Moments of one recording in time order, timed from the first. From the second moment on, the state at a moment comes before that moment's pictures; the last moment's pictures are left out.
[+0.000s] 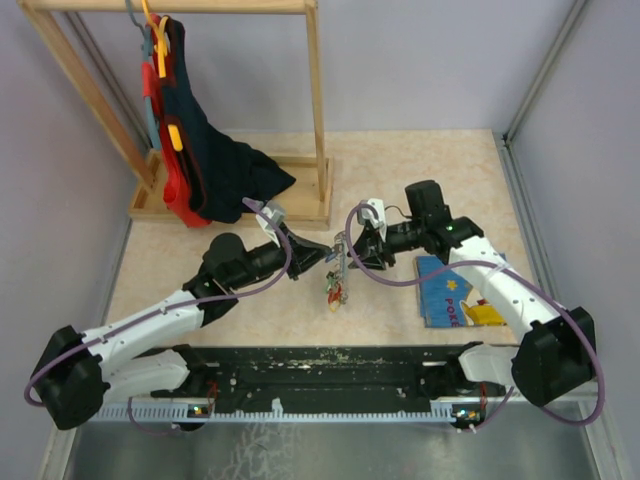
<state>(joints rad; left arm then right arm) -0.80 1.07 0.57 0.55 0.31 -0.46 0.42 1.24 0.98 -0.51 -1.07 -0.71</state>
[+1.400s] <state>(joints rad) -0.81 1.08 0.58 0.54 0.26 -0.50 0.45 1.24 0.96 -0.41 -1.01 -0.61</state>
